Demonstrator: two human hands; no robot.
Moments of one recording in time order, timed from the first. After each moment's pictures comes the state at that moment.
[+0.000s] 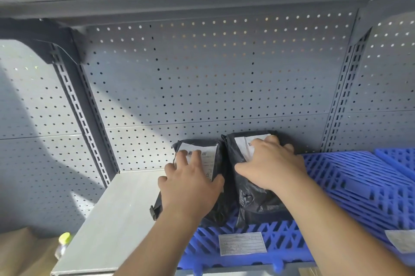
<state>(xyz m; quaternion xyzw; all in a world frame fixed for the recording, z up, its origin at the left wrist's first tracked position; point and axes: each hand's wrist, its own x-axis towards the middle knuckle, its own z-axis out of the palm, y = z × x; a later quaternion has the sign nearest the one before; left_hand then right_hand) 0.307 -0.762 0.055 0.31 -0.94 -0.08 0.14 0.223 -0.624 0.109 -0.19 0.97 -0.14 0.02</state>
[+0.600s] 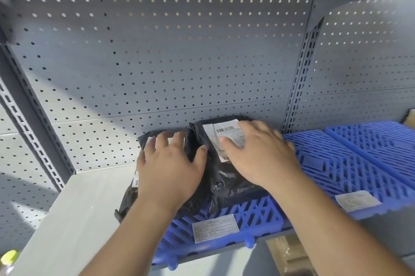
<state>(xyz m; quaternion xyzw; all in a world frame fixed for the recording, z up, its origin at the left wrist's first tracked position) 0.299 -0.753 0.068 0.23 -0.94 -0.15 0.21 0.236 -0.594 0.103 -0.14 0.97 -0.18 -0.07</state>
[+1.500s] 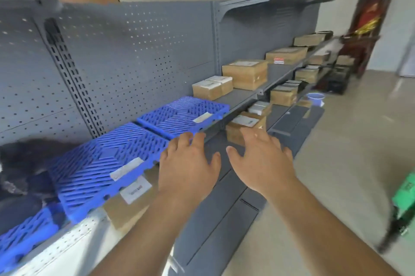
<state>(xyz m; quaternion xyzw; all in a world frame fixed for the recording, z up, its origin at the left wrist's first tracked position) 0.334 -0.293 0.054 -0.18 -0.96 -0.14 0.17 0.382 -0.148 0.061 0.20 0.95 -0.18 -0.14</state>
